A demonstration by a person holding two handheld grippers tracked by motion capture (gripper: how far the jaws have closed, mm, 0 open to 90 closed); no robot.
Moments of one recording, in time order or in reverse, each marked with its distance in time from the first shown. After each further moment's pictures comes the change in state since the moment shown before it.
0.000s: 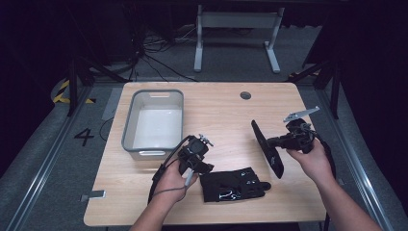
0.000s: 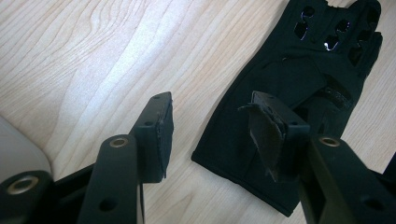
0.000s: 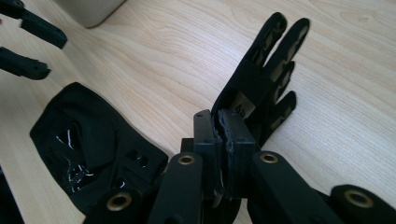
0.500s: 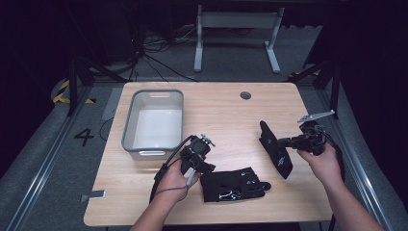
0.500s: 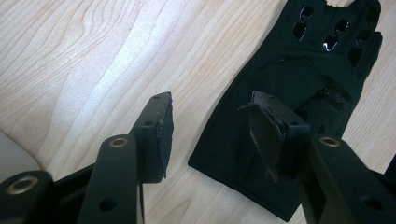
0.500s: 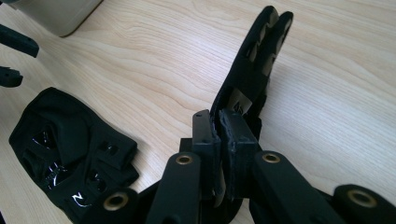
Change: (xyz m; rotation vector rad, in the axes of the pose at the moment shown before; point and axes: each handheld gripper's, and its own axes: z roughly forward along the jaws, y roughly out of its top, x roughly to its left) left arm -0.001 0.003 0.005 0.010 -0.009 0.006; right arm -0.032 -0.027 -0.012 -0.036 -0.028 0.111
